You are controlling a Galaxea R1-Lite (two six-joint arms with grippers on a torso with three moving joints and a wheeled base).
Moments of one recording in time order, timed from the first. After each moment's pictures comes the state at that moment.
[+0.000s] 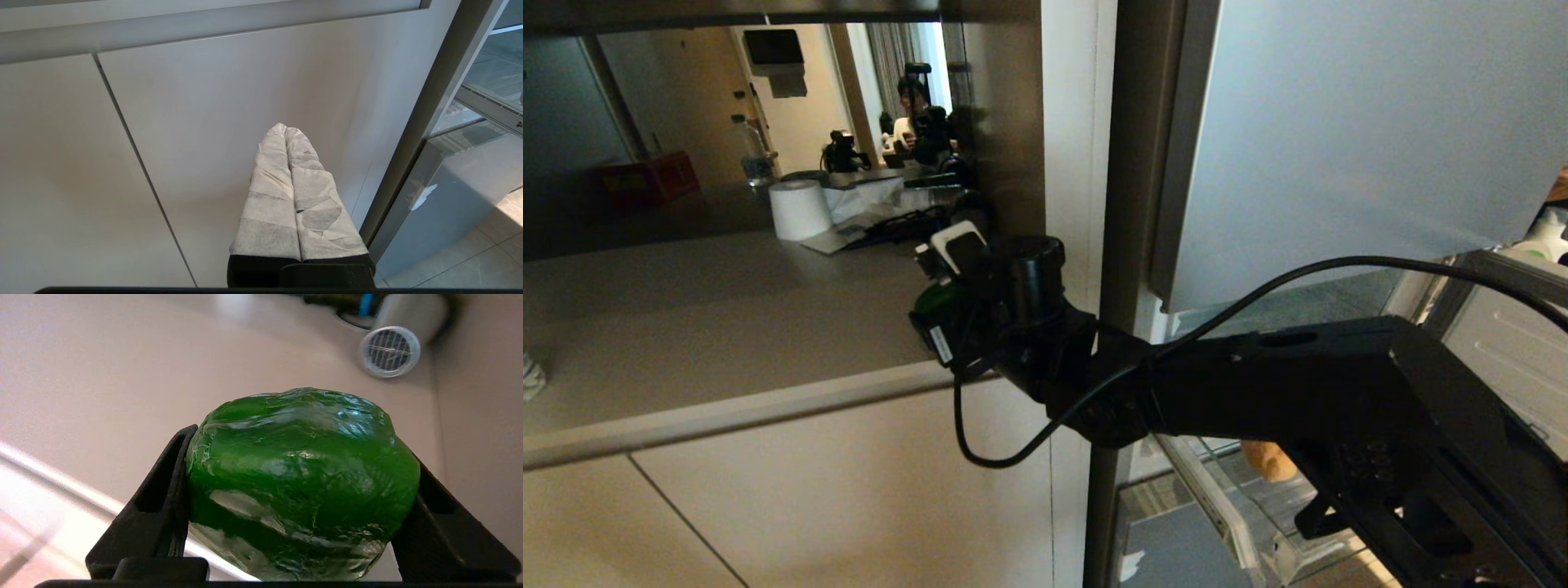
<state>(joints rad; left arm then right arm) -0.01 0.00 0.00 0.00 0.00 0.00 0.89 2.40 -1.92 -0.44 -0.22 -0.15</state>
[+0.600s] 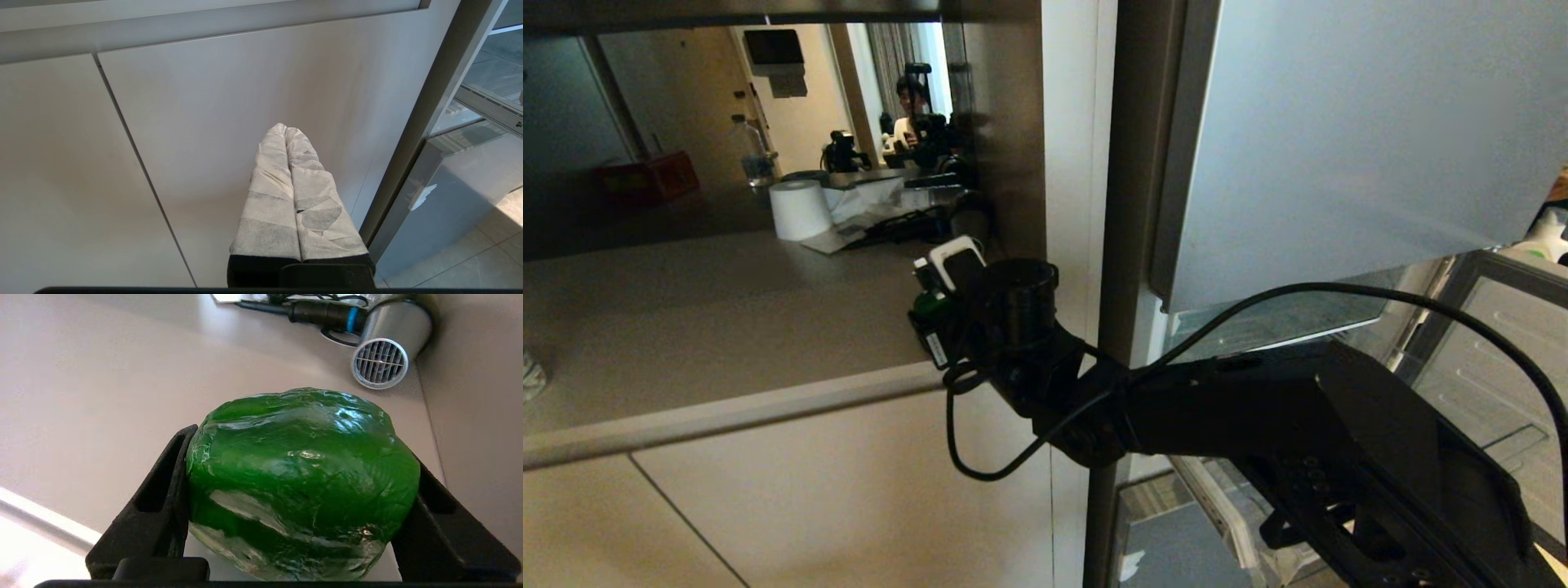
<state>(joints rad) -0.01 0.00 0.00 0.00 0.00 0.00 0.88 2.47 -1.93 -0.59 -0.26 -0.19</state>
